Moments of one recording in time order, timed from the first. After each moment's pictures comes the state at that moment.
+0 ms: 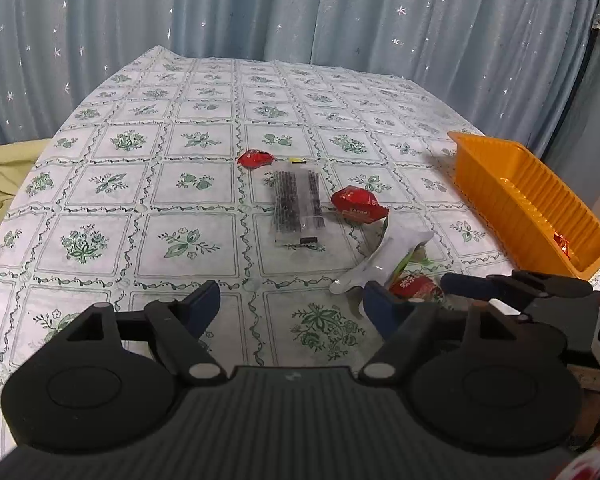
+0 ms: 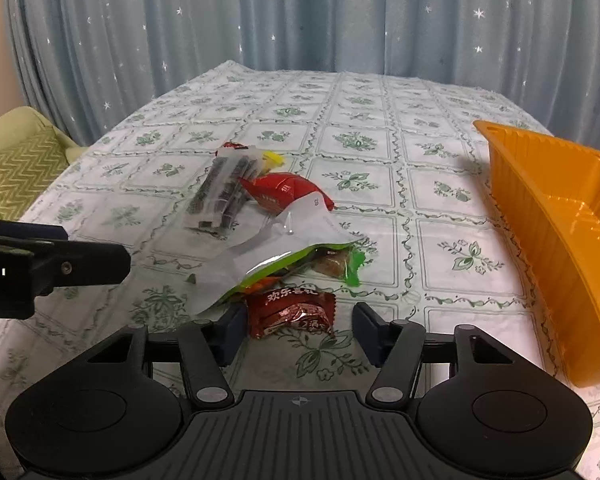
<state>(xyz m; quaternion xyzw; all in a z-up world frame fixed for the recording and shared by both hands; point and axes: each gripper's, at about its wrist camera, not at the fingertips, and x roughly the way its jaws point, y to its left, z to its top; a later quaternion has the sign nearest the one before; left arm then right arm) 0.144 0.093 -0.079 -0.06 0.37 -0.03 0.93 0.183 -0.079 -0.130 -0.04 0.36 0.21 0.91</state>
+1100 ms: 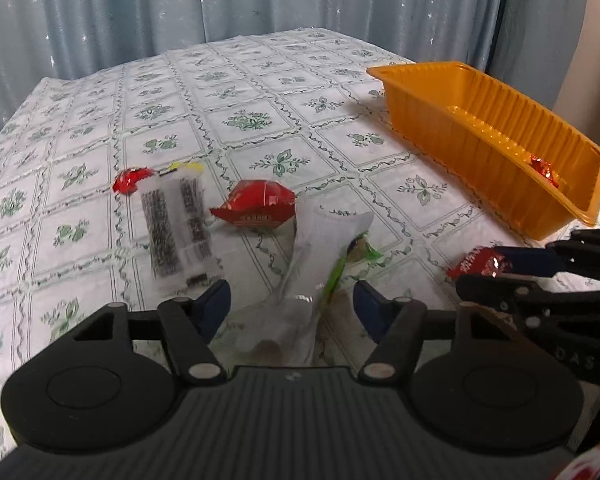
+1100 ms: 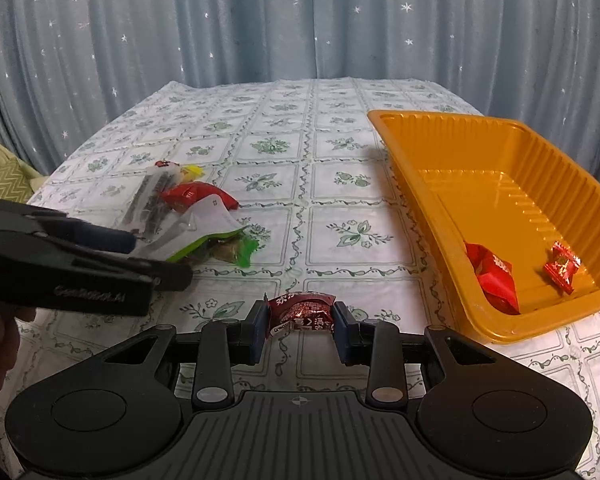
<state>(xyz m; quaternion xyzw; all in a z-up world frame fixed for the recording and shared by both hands) 0.214 0.024 -0.112 0.06 0.40 -0.14 0.90 0.168 -0.147 -0.113 0.00 0.36 0.15 0.92</state>
